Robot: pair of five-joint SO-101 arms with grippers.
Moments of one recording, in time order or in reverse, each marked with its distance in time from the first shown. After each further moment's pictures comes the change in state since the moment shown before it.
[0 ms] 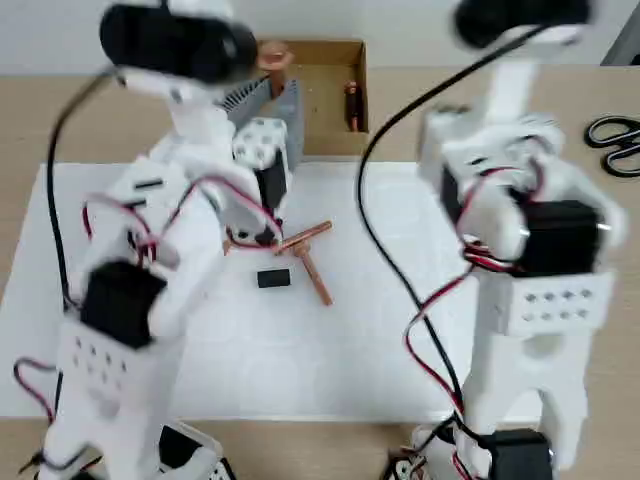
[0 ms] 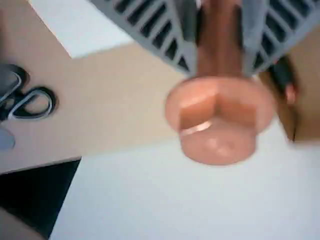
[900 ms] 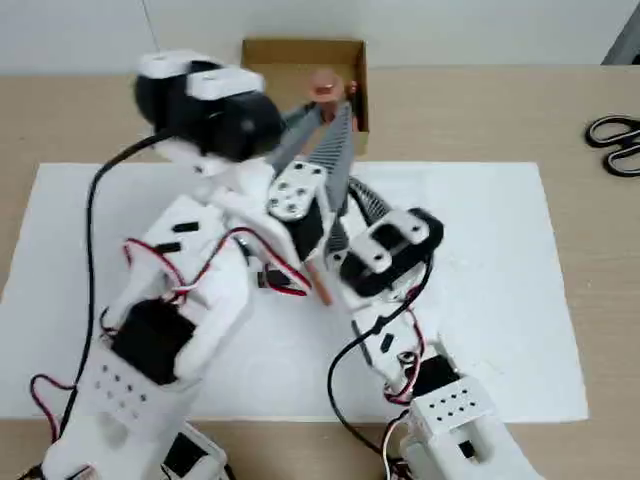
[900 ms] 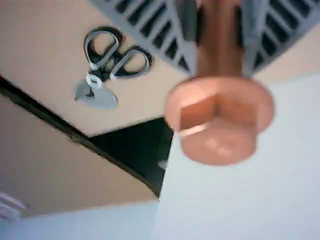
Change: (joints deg) left arm 9.1 -6.2 14.4 -14.0 6.6; right arm -17.3 -36.0 102.3 -108.7 8.5
